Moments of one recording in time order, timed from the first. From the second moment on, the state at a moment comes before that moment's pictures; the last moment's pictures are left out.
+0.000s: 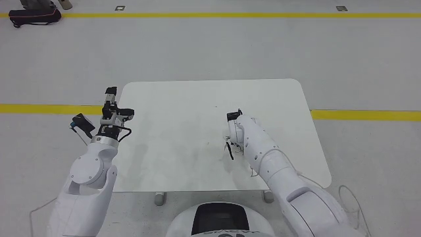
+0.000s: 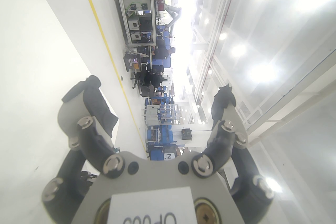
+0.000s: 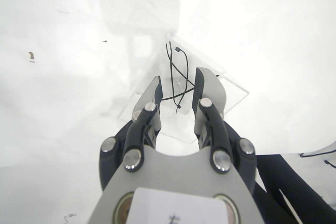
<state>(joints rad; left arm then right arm) 1.73 -1.15 -1.60 -1.80 -0.42 0.00 0.00 -0.97 -1.69 1.10 -0.72 -1.43 0.34 1.13</state>
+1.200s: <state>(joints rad) 1.73 -1.15 -1.60 -1.80 -0.42 0.00 0.00 -0.99 -1.74 1.19 -0.71 -1.55 0.34 1.11</state>
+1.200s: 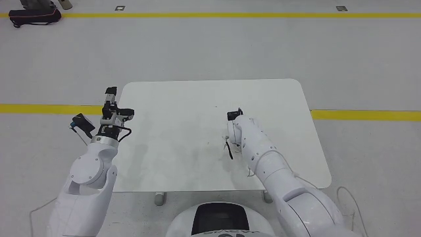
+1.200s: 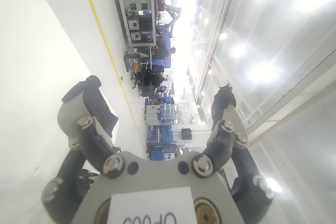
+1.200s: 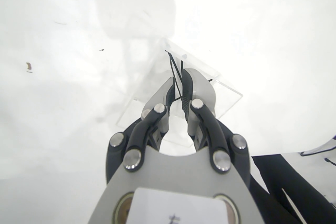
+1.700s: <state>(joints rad) 1.73 -1.15 -1.60 -1.80 -0.42 0.00 0.00 -0.95 -1.75 1.19 -0.65 -1.56 0.34 1.10</state>
